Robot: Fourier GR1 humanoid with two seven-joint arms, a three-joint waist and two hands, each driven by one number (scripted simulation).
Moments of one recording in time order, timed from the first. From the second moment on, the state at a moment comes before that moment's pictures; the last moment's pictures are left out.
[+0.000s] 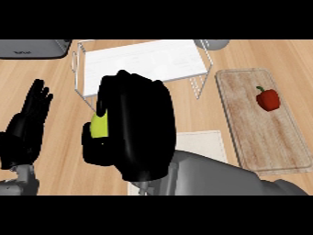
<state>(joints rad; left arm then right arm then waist) -0.07 0.20 0.03 -1.68 0.04 0.19 0.17 -0.96 -0.02 0.70 -1.65 0.82 -0.16 1.22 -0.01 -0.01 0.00</state>
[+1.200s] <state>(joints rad) -0.09 0.18 0.03 -1.67 0.02 0.16 0.15 -1.06 0.00 0.41 -1.06 0.81 -0.47 0.91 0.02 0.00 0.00</state>
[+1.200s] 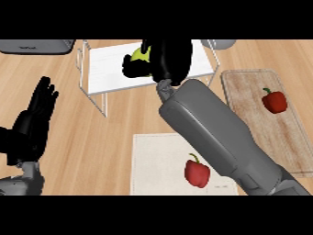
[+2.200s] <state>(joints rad) -0.11 0.16 0.04 -1.66 0.00 0.15 0.15 -1.21 0.00 0.29 -0.65 0.41 -0.69 0.51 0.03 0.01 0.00</state>
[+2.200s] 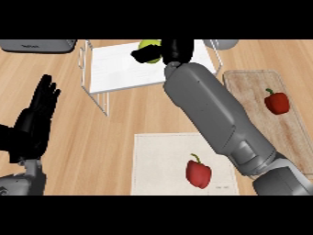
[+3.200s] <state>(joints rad) -0.04 0.16 0.07 -1.72 0.00 0.16 0.18 -0.96 -0.24 0.19 -1.19 0.39 -0.68 0.73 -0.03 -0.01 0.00</state>
